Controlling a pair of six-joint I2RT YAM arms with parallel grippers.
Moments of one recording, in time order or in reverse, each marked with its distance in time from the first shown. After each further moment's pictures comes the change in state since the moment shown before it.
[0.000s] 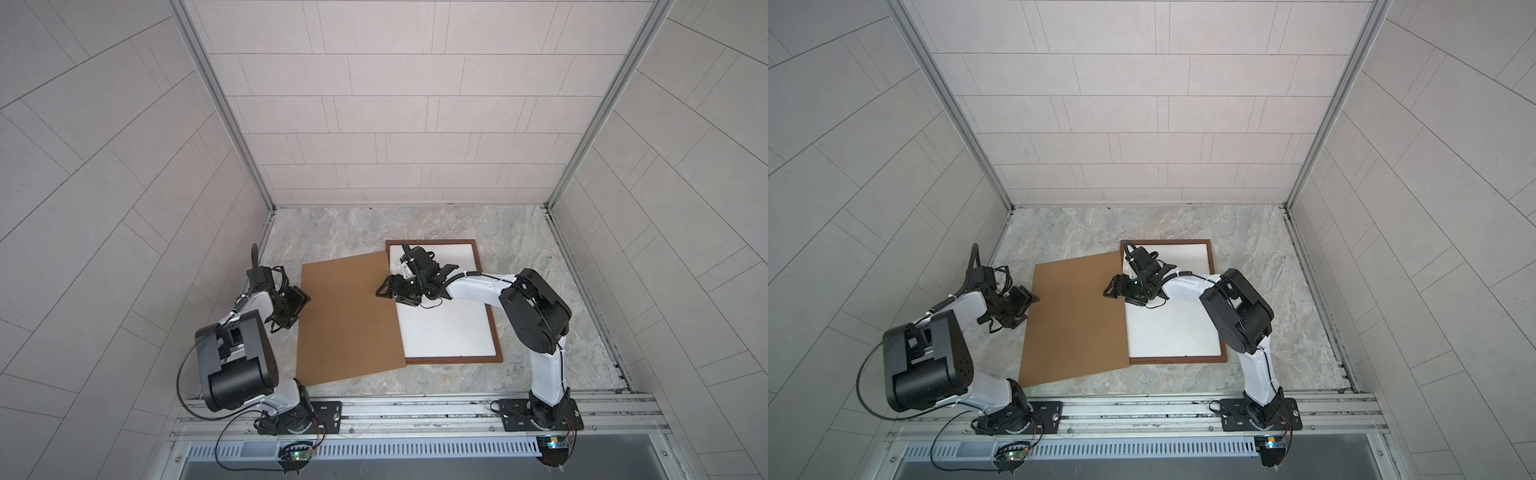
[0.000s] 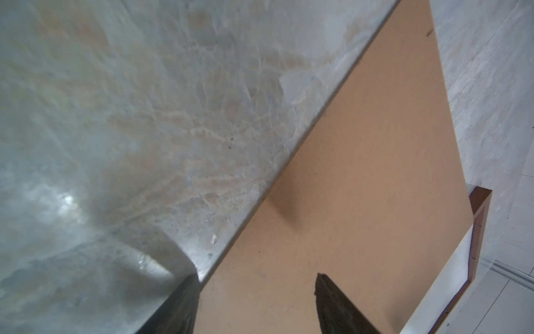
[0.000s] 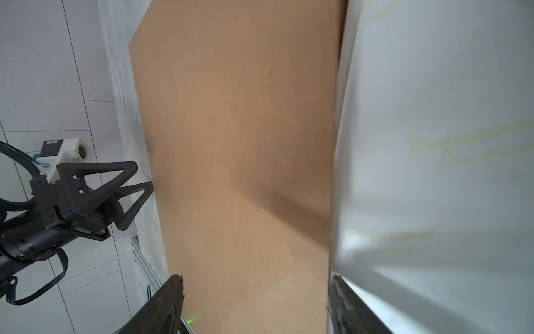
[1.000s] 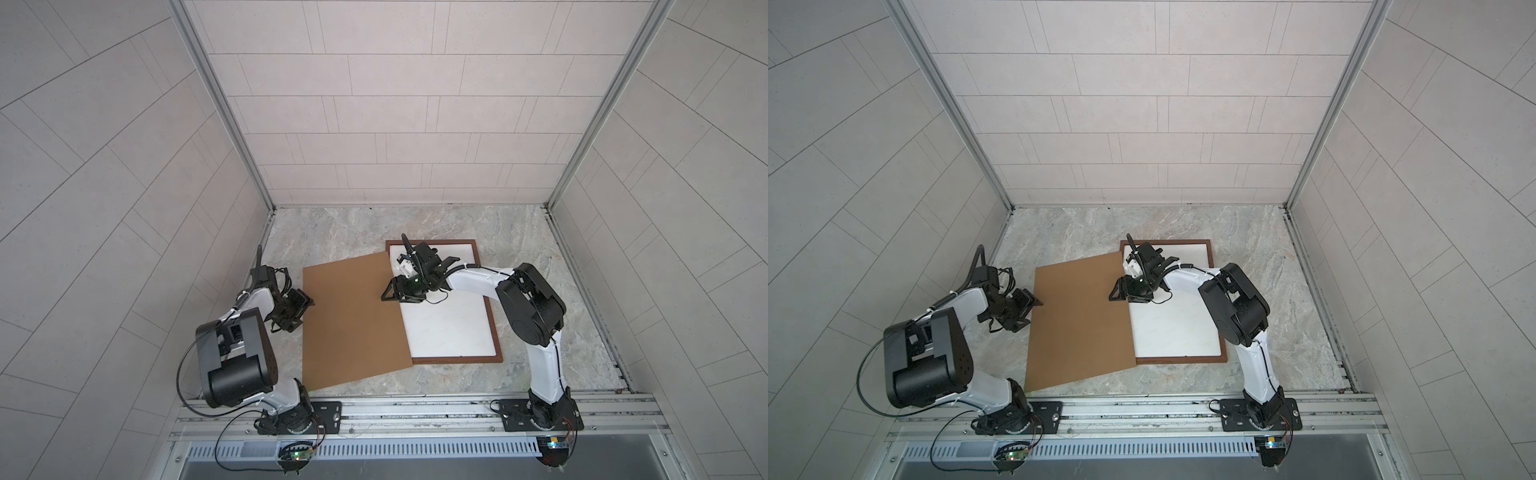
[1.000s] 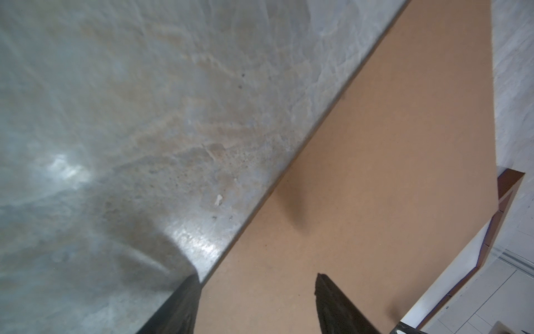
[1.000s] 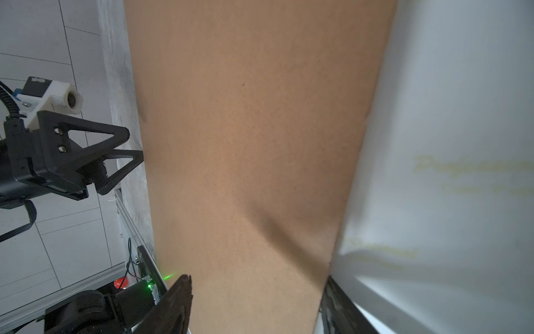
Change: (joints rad) left arm -0.017 0.030 0.042 -0.113 0.009 0.003; right arm -0.063 0.060 0.080 -0.148 -0.163 -0.254
